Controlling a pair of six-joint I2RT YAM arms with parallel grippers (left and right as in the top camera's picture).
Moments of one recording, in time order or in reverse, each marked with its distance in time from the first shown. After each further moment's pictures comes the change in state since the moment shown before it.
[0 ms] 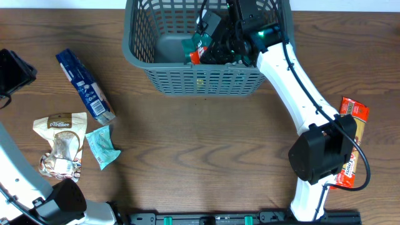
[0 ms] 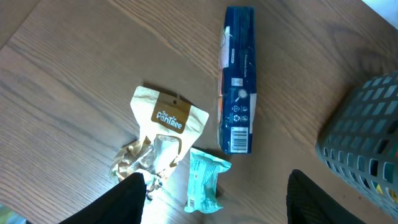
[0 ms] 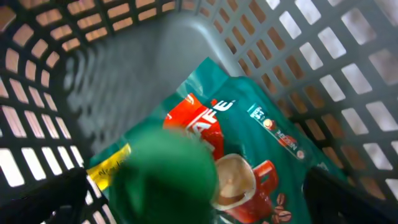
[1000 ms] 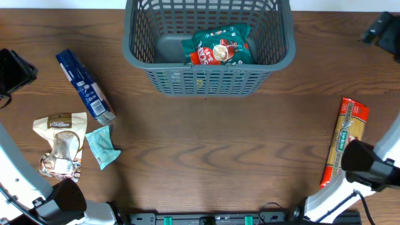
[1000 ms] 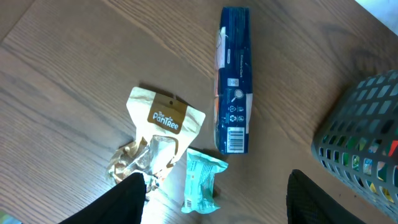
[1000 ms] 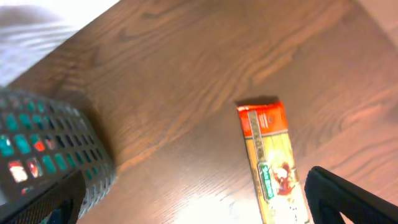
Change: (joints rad) left arm 0.000 0.000 0.000 0.003 0.015 0.000; right arm -0.771 -0.068 0.682 -0.901 0.240 0.859
